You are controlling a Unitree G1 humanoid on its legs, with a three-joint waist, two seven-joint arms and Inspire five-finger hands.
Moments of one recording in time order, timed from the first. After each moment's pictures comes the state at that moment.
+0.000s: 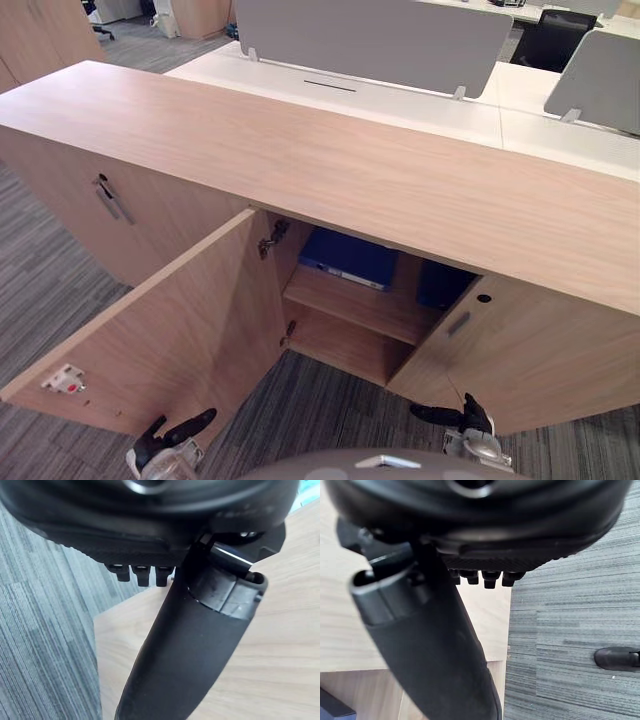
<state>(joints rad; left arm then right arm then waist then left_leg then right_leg) 0.11 0.13 0.54 0.97 -0.27 -0.07 0.28 0.05 -0.08 -0.25 1.05 0.08 -0.07 -0.21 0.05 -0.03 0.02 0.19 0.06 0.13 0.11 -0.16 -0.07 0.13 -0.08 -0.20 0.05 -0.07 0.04</state>
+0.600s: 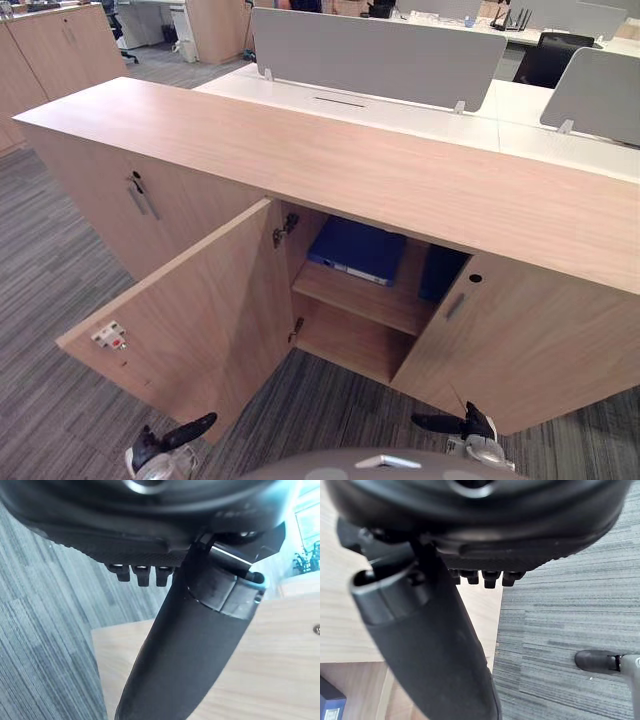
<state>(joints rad) 0.15 0.17 0.54 0.97 -0.19 -0.07 0.21 0.05 -0.11 -0.21 1.09 0.08 -0.05 -0.19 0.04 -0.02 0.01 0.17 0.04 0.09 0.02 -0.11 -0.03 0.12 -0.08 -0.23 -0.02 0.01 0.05</state>
